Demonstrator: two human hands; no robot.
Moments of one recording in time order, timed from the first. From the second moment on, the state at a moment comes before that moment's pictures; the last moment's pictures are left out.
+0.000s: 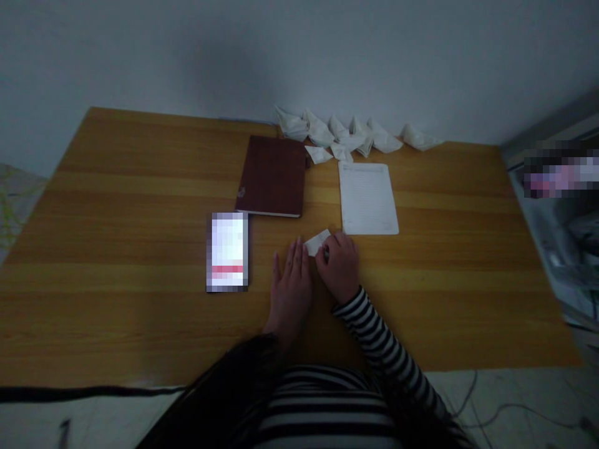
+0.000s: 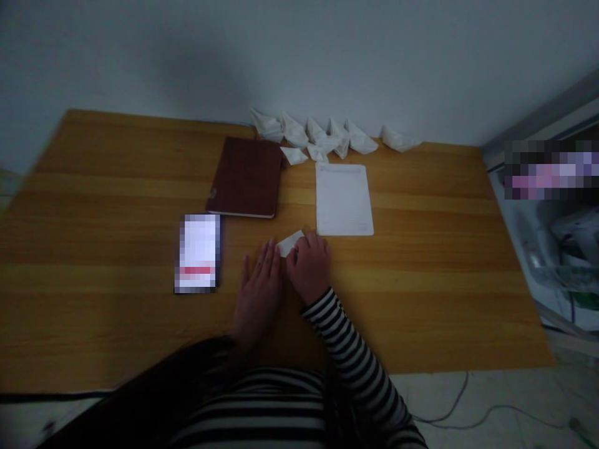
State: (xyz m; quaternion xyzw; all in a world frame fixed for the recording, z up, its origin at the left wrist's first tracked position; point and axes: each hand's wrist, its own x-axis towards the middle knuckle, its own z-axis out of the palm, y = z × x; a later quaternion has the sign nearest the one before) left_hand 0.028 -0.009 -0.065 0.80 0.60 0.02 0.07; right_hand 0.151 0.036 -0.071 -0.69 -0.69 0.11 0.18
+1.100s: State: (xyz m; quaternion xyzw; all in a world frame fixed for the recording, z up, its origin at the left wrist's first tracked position) left_hand 0.008 -0.010 -0.057 0.77 0.63 0.05 0.08; right_hand 0.152 -0.028 -0.065 -0.61 -0.78 0.13 0.10
